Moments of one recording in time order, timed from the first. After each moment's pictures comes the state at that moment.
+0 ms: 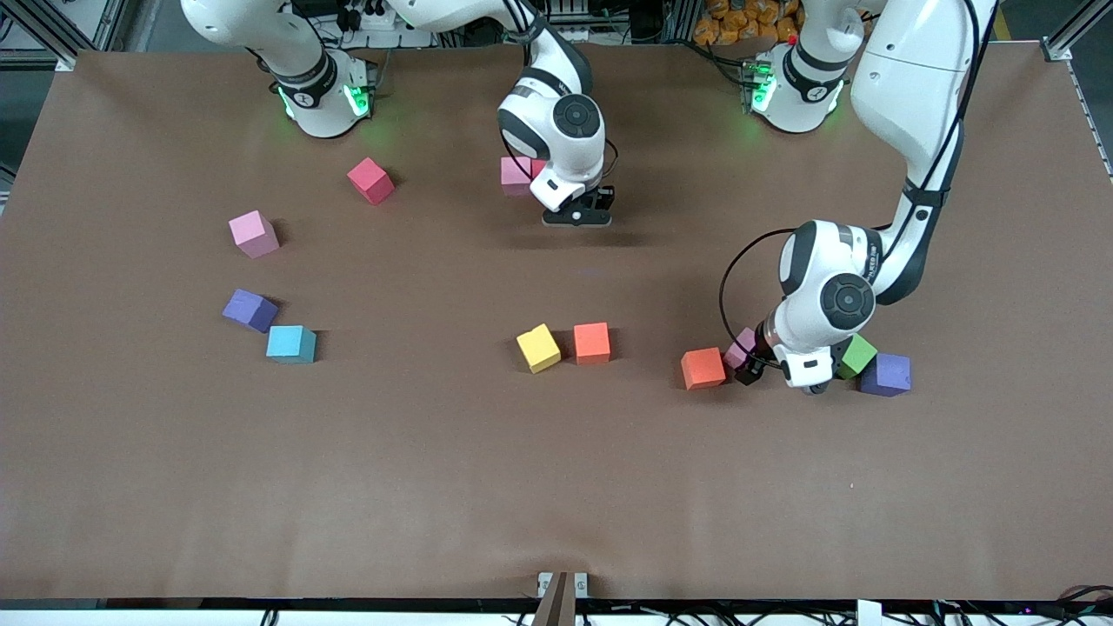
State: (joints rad) left arm -0.30 0.55 0.02 -1.93 -0.10 2.41 -1.18; right arm 1.07 0.60 0.01 -1.86 0.16 2.42 0.99
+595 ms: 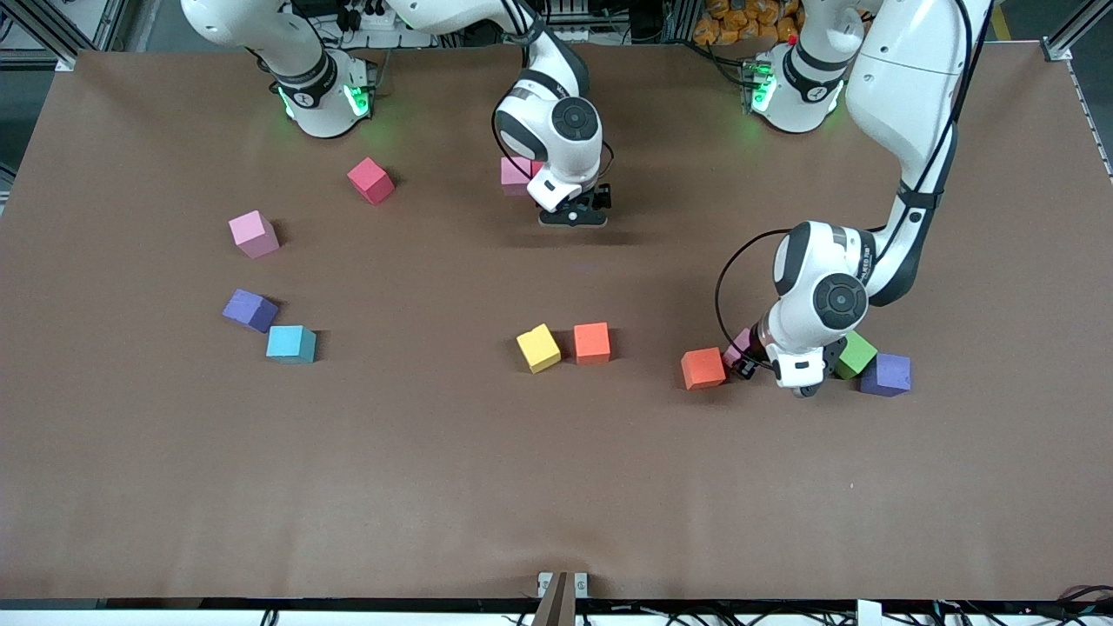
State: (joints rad) left arm -0.31 0.54 0.02 -1.91 -0.10 2.42 -1.09; right arm 1.07 0.60 0.01 -1.88 0.15 2.43 0.99
